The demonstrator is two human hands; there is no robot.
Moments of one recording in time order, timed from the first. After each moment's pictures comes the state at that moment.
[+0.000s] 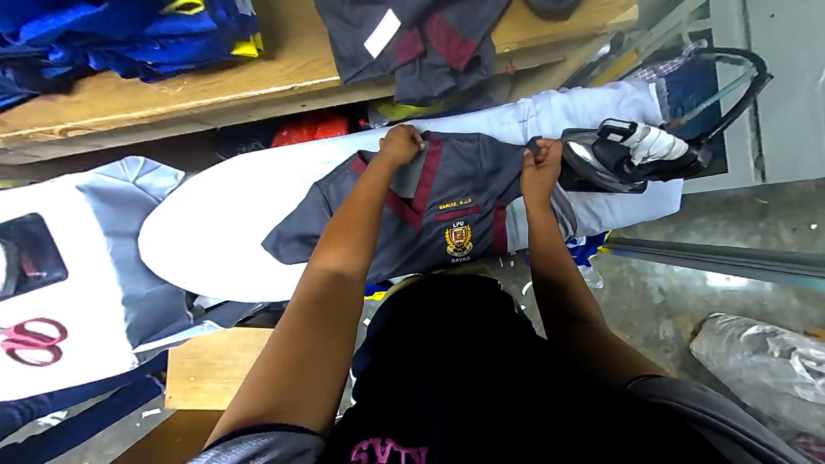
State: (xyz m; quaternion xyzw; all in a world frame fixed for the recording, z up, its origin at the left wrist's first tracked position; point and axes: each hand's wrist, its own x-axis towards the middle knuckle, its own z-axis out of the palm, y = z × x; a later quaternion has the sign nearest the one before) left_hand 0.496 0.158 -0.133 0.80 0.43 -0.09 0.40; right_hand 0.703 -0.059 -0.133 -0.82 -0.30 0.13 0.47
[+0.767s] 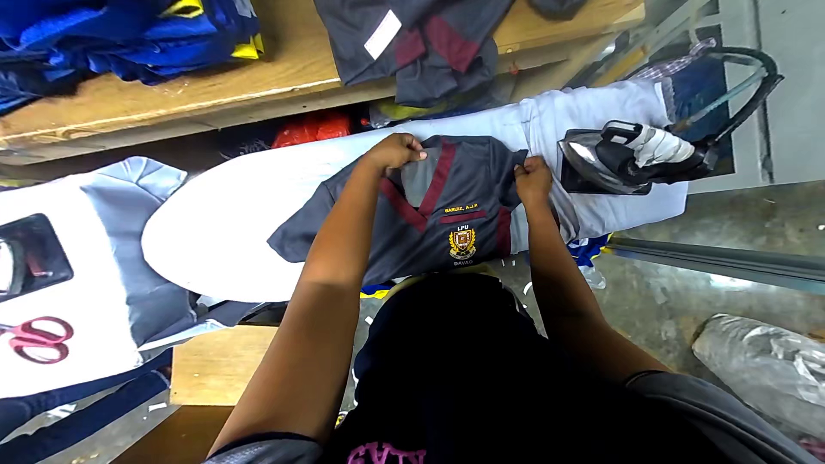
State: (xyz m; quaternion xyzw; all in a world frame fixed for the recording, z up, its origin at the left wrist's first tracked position) left_hand 0.478 0.151 -0.119 0.72 0.42 -0.08 0.55; right_hand 0.720 -0.057 -0.157 -0.90 -0.27 0.25 0.24
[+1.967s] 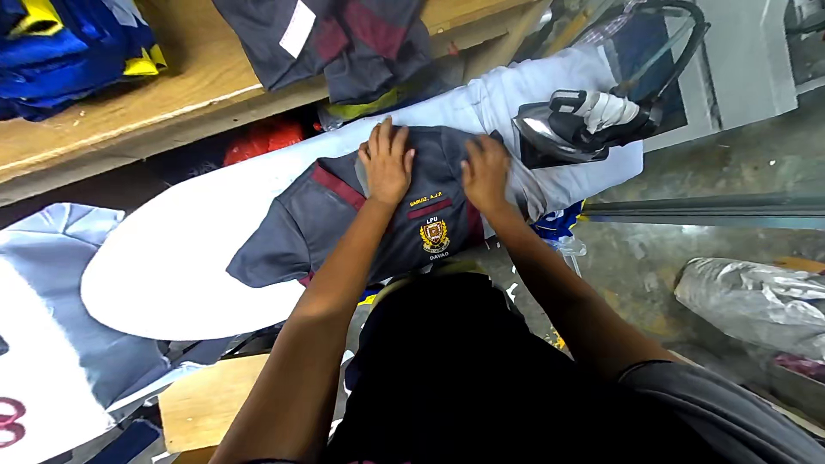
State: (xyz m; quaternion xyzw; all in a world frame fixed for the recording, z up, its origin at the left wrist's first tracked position) left_hand 0.518 0.063 -0.157 0.90 0.36 0.18 0.19; right_hand 0.691 -0.089 -0.162 -0.82 -0.52 0.05 0.22
